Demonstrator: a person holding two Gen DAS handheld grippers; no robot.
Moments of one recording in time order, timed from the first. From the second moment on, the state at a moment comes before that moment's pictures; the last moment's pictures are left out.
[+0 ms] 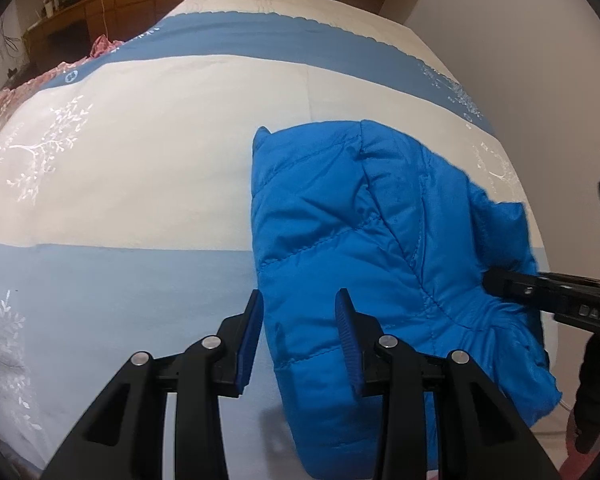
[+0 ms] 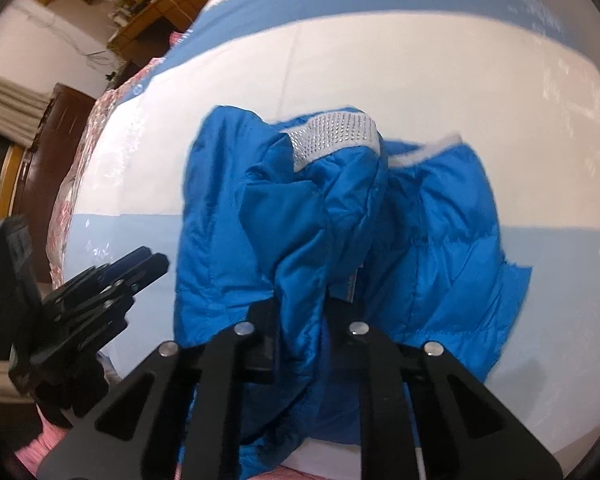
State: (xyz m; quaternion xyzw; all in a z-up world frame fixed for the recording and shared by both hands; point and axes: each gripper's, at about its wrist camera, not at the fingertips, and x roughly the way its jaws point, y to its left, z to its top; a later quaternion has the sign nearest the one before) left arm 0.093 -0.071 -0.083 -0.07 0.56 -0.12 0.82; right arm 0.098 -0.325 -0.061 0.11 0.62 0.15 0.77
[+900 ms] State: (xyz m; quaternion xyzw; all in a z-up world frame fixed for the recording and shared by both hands) left arm 0.080 -0.178 -0.094 0.00 0.55 -0.22 0.80; right arm 0.059 -0.459 -0.111 0.20 0.62 0.11 0.75
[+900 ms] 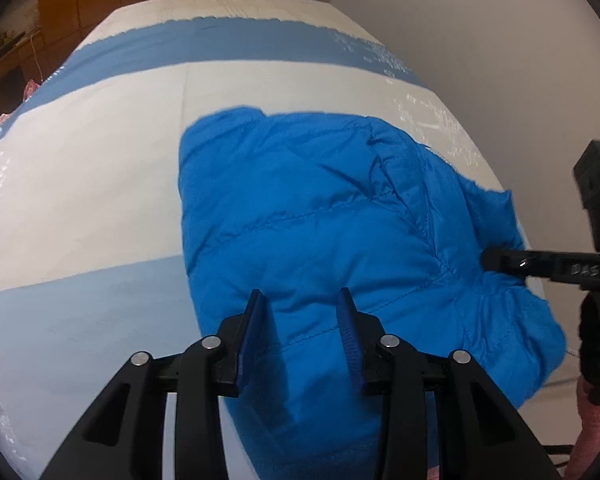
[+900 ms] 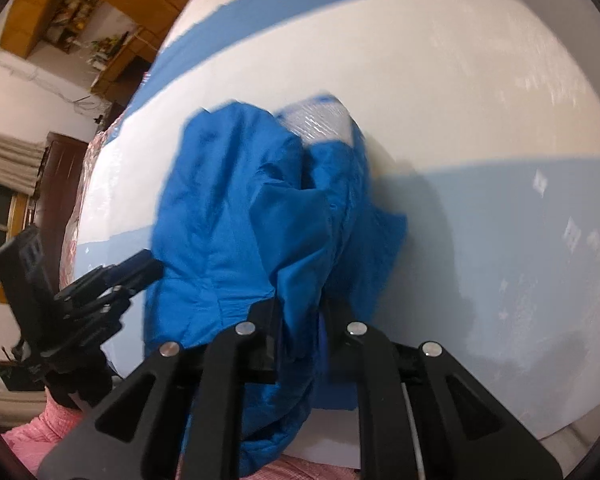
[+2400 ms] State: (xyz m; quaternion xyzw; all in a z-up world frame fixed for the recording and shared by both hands) left arm 0.029 -0.171 -0.102 0.00 0.56 -0.21 0.80; right arm -0.004 -0.401 -0.119 0.15 0.63 0.11 0.76
